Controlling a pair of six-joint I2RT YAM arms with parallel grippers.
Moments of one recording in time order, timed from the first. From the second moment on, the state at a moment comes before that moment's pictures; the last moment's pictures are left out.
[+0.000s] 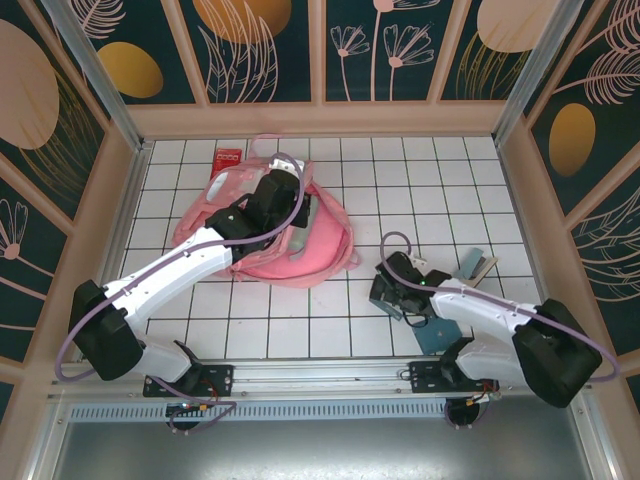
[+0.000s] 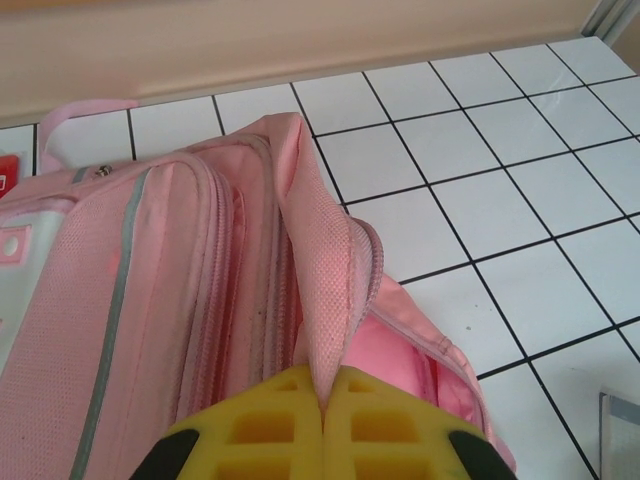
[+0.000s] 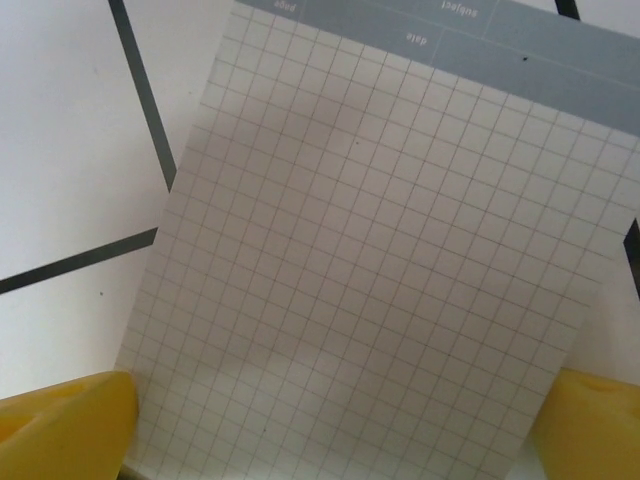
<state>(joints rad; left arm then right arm) -0.77 1.44 1.24 -0.40 -0.32 -0.35 0.73 1.21 0.50 -0.53 0.25 0.97</state>
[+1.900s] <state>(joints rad) -0.77 1.38 1.16 -0.31 -0.29 -0.37 0.71 1.46 0.72 -0.58 0.29 1.31</state>
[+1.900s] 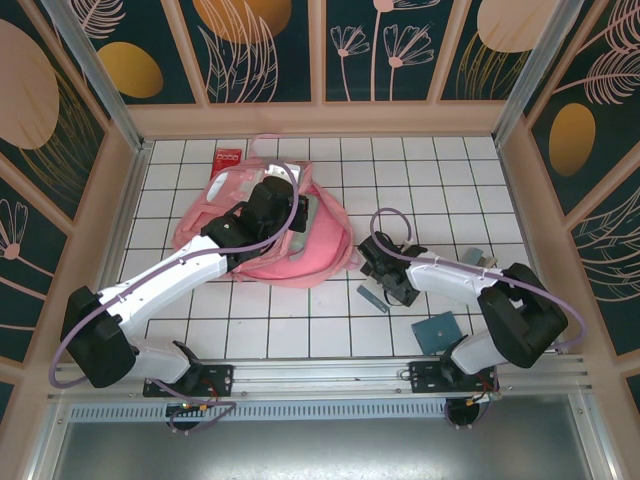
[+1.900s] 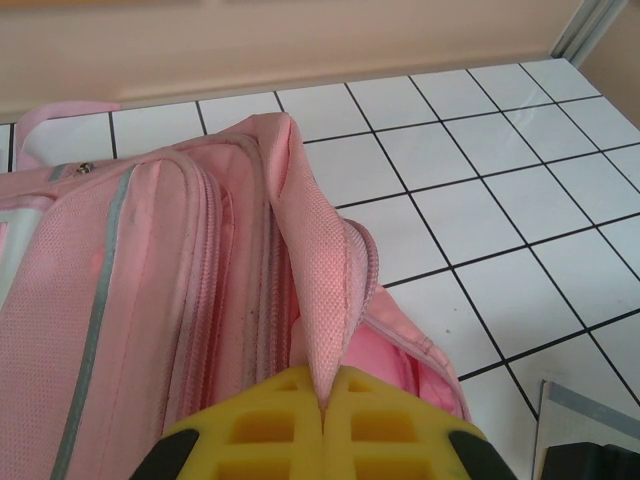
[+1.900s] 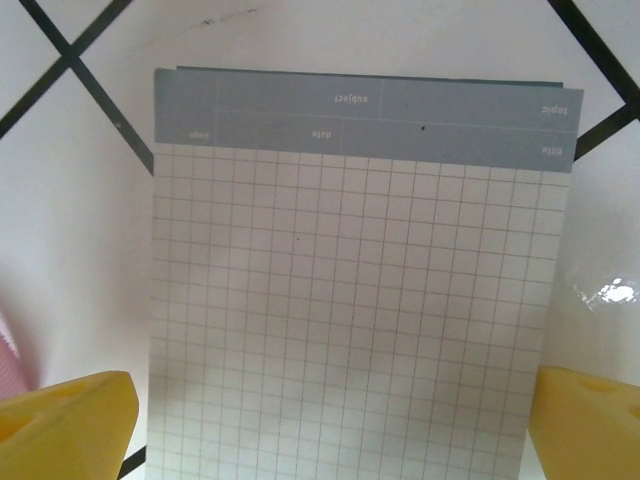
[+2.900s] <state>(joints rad) -0.77 1.38 1.16 -0.31 -0.29 -0.37 0.72 1.61 0.87 -0.59 0.30 1.21</state>
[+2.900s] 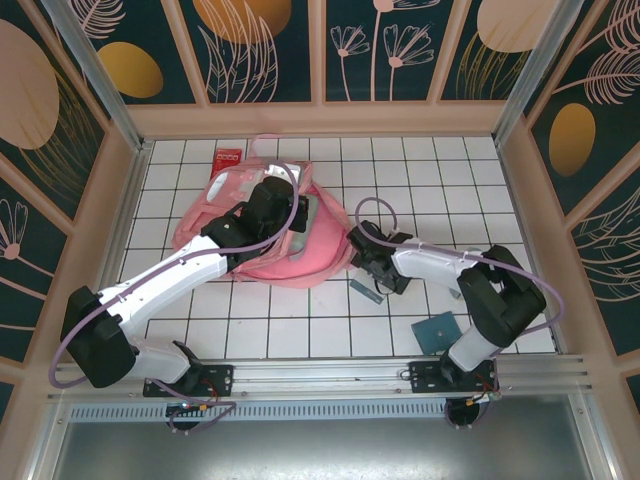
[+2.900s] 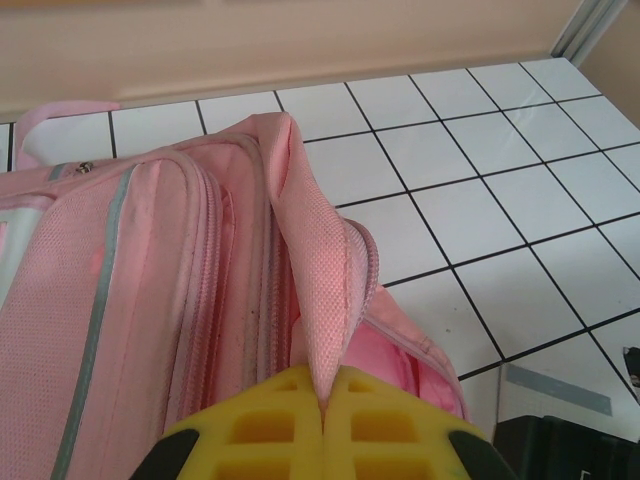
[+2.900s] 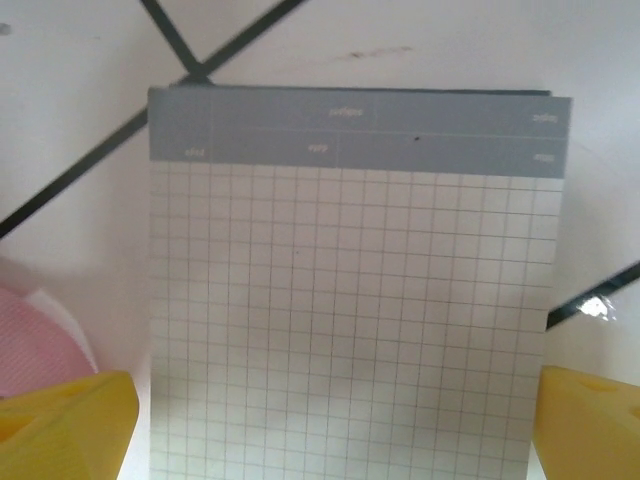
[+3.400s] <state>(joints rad) -0.77 1.38 1.16 -0.31 -0.29 -0.37 0.72 1.66 0.87 -0.56 0.29 1.09</state>
